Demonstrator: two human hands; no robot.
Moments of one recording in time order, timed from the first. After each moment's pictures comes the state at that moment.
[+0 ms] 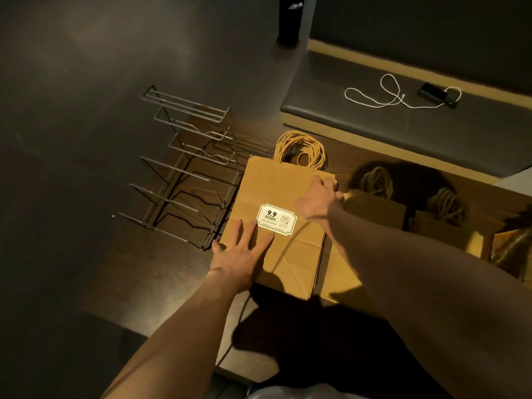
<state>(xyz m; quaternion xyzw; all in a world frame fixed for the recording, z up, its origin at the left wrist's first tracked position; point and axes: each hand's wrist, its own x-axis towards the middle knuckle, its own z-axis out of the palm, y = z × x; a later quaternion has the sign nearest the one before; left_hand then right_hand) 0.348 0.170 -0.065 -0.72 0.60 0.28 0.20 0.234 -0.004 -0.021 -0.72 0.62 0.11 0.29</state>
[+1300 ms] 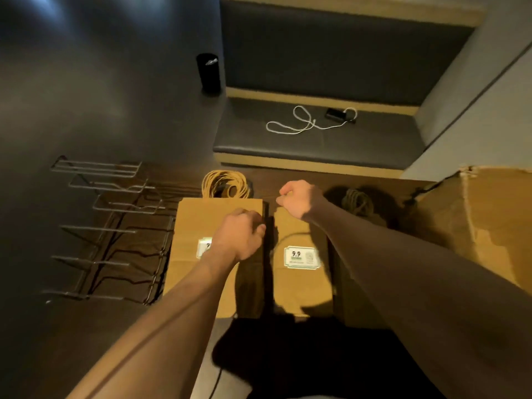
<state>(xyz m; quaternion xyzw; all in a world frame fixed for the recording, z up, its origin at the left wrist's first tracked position) 0.275 0.056 0.020 -0.72 0.62 0.29 -0.09 0.130 -0.037 0.052 -0.70 0.60 -0.04 0.38</state>
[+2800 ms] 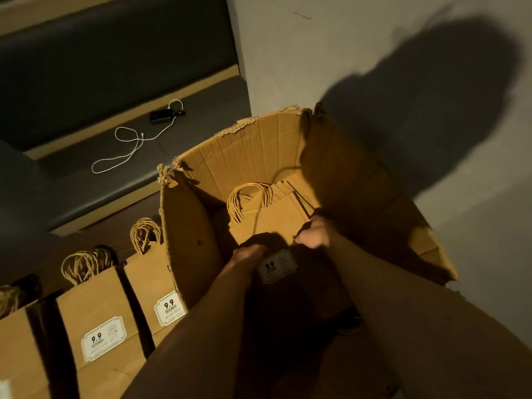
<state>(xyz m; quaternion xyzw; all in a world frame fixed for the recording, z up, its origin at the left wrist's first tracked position) -0.200 -0.015 -0.059 -0.73 0.31 0.61 0.01 -0.364 0.006 -0.024 -0.30 0.82 -0.04 0.48</state>
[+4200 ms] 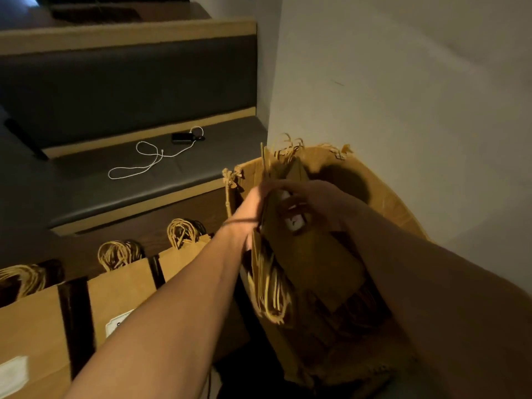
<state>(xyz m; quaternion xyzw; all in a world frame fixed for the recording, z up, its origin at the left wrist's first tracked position) -0.143 -0.032 0.122 -0.40 0.33 0.80 -0.30 -0.281 0.000 0.139 -0.40 0.62 -0.30 0.61</state>
